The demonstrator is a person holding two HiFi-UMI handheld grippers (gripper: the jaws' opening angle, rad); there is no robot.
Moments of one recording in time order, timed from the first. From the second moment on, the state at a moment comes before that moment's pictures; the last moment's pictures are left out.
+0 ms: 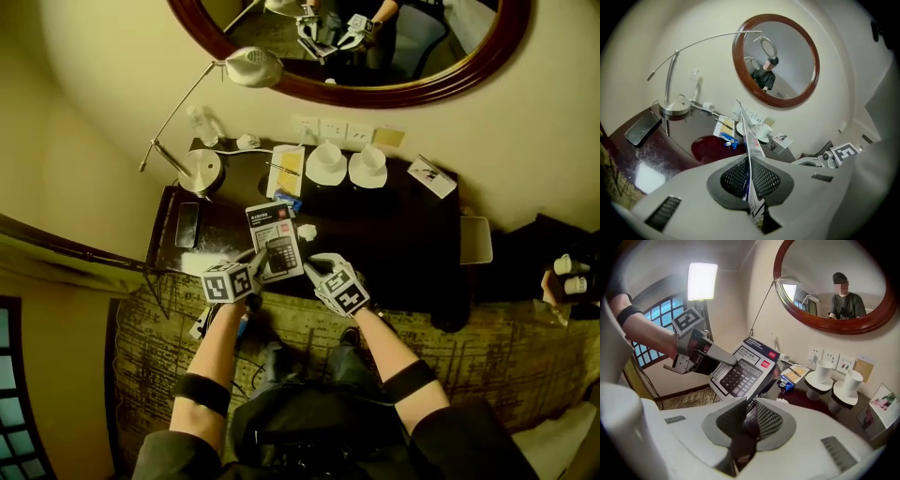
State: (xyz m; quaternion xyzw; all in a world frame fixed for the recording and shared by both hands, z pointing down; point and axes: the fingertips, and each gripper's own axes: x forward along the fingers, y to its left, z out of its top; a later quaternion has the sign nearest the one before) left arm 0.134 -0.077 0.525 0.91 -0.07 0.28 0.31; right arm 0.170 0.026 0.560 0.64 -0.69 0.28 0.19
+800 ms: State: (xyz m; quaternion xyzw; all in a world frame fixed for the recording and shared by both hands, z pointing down) left arm -0.142 -0.172 0.533 0.85 -0.32 0.20 0.36; right arm -0.026 -0.121 0.552 0.47 -0.82 0.23 0.22
